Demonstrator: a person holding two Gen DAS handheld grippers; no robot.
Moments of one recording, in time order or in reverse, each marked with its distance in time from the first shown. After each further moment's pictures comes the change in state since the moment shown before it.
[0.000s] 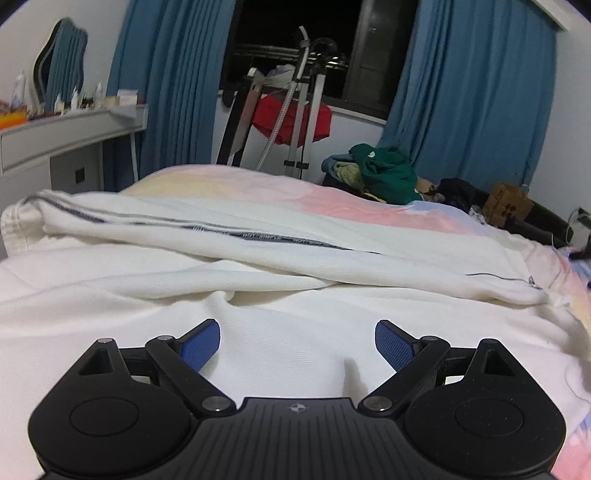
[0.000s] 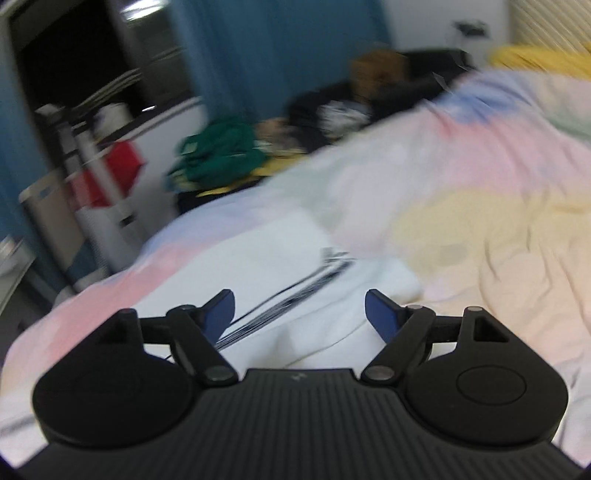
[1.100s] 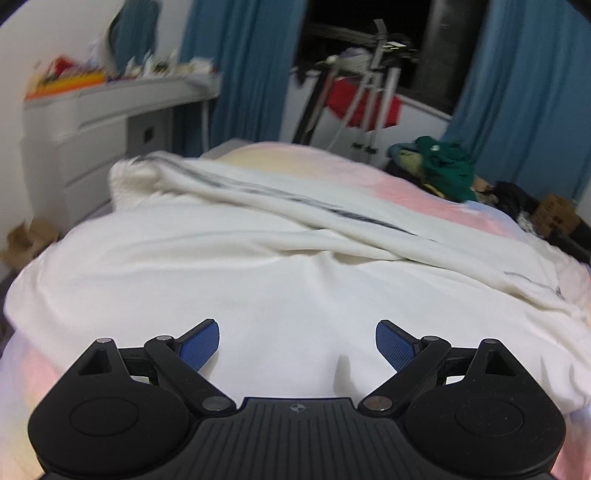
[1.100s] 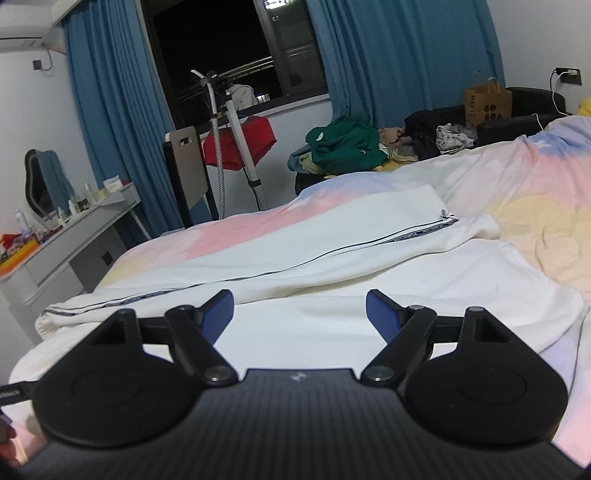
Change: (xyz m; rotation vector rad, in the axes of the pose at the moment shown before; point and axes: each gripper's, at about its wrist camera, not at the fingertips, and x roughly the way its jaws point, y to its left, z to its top) left arm -0.094 0.056 -0.001 -0.195 0.127 0.179; right arm -0.151 0.062 -0.099 -0.176 -0.024 0.254
